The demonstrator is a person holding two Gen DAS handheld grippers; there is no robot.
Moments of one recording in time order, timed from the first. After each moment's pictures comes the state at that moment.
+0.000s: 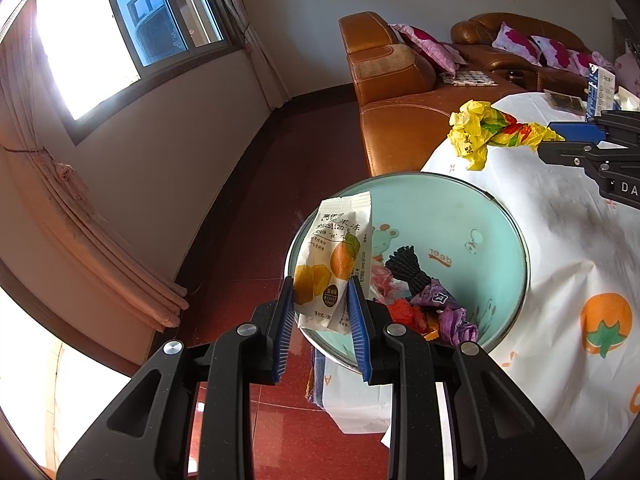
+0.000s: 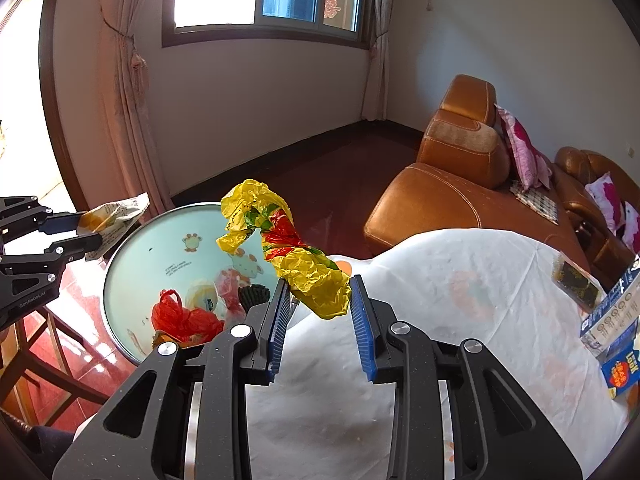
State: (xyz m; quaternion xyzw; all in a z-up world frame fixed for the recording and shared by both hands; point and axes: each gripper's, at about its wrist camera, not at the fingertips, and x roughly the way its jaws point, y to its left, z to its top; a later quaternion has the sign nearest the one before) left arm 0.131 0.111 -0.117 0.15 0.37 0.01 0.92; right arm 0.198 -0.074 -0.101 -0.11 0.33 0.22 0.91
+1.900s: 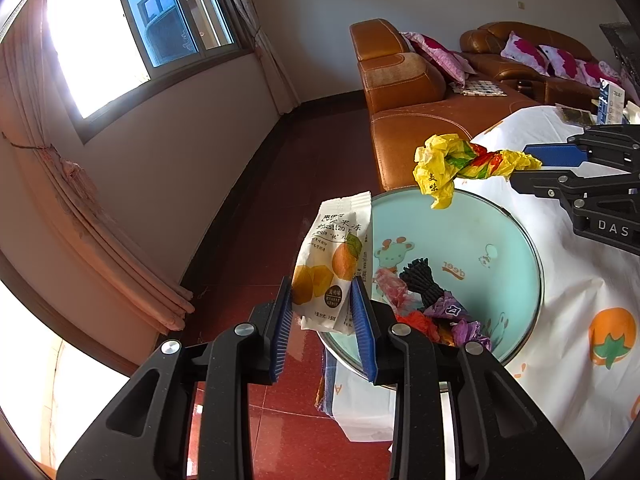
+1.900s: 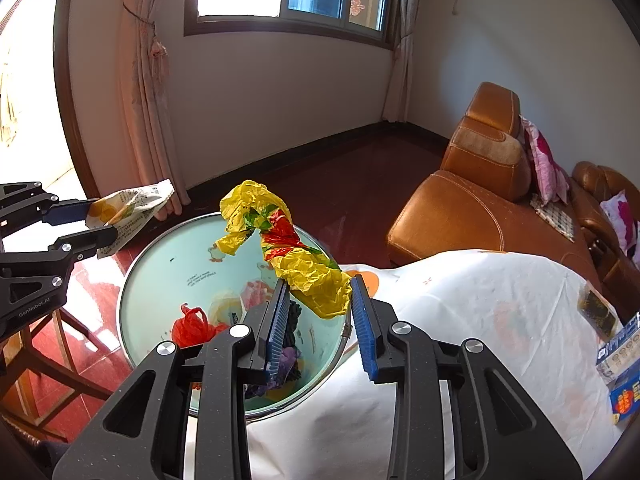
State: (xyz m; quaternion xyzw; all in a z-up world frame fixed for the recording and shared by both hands) left arm 0.132 0.128 -0.108 0.14 0.36 0.02 0.92; right arm 0.207 -0.029 -0.104 -0.13 0.33 0.25 0.90
